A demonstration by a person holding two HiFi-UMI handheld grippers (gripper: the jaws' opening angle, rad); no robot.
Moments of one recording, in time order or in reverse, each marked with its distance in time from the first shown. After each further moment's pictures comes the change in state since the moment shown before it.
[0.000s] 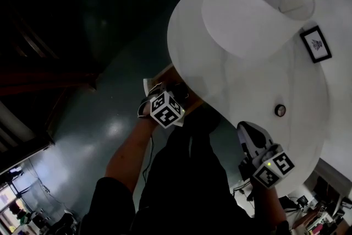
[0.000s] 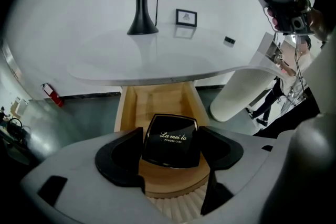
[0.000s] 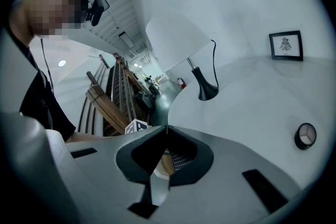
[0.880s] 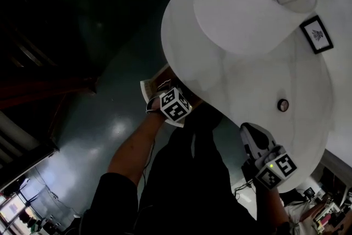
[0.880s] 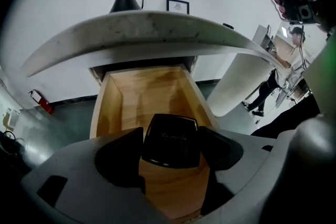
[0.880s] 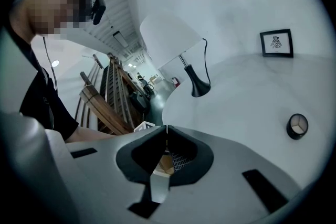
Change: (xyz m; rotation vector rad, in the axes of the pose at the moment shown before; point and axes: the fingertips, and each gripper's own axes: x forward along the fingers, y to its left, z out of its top) left arm 0.056 -0.009 0.003 0.078 0.026 -0.066; right arm -0.005 -0.011 -0.015 0.030 0.008 -0.065
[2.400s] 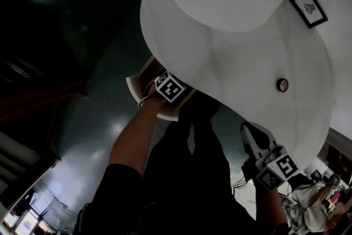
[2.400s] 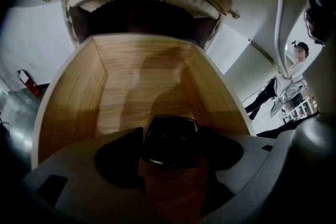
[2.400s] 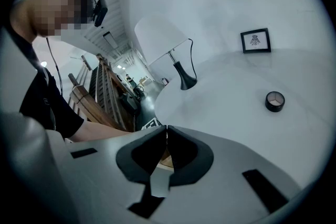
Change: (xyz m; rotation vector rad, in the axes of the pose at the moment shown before) left arm 0.073 0.001 -0.018 -0.084 0.047 -0.112; right arm -0.028 -0.008 -0.043 0.046 -0.028 -0.113
